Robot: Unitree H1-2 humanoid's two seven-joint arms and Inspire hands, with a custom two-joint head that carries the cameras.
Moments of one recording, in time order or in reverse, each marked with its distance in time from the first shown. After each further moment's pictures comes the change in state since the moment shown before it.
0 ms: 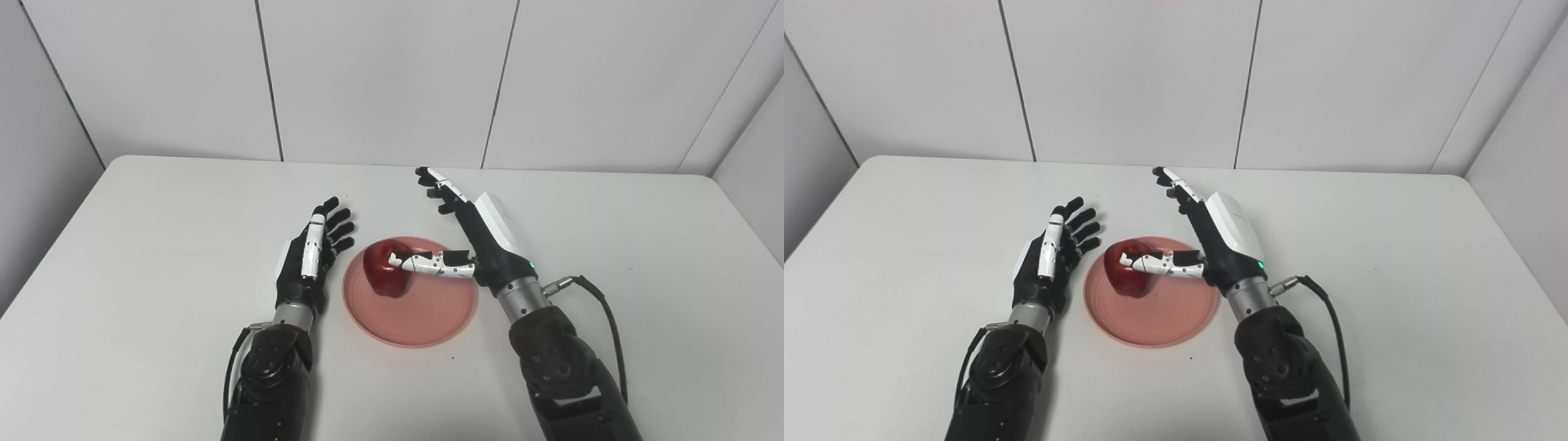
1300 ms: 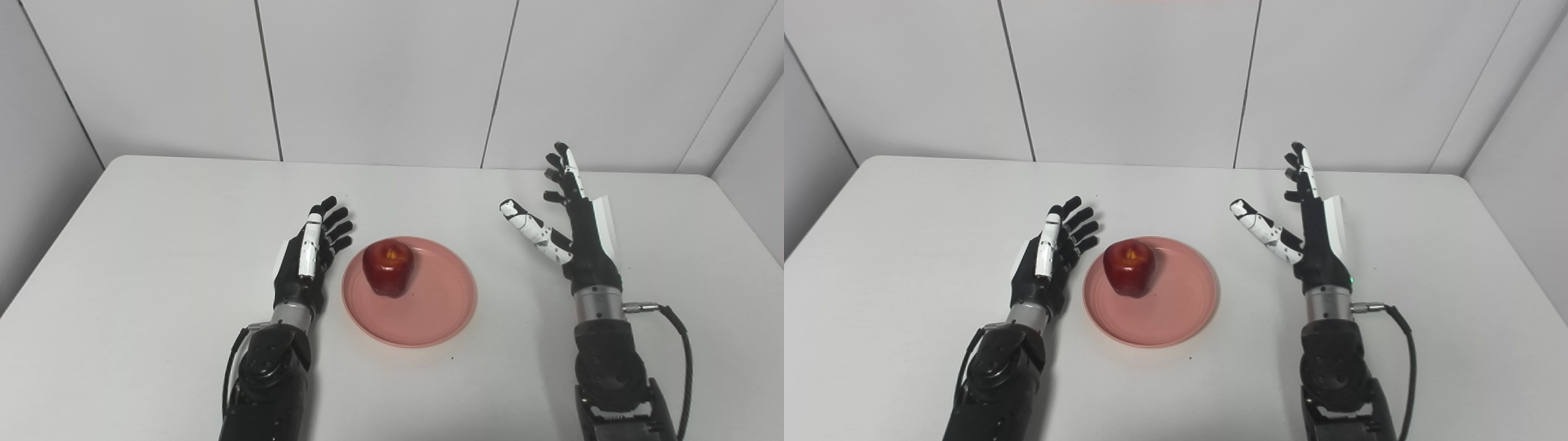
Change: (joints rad) left arm 0.000 0.001 0.008 0.000 -0.012 0.000 -0.001; right arm 0.078 0.002 -0.230 0.097 0.168 -0.079 -0.249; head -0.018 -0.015
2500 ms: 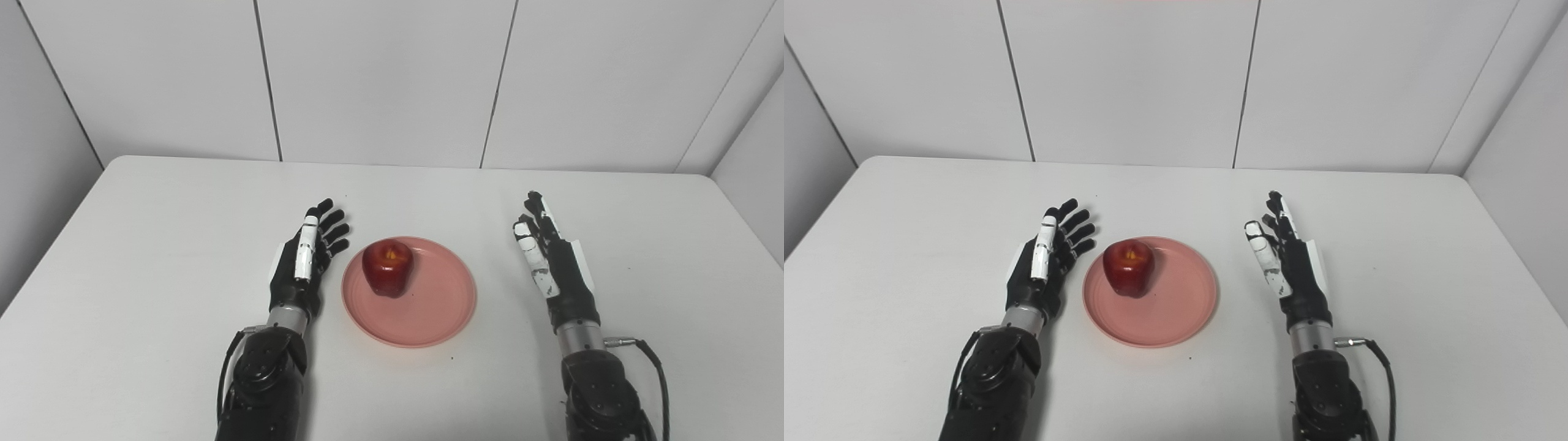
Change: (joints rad) left arm 0.017 0.007 0.001 -0.041 0.001 0.037 -0.004; right arm 0.069 0.070 -0.017 -0.041 0.261 0.119 0.101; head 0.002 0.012
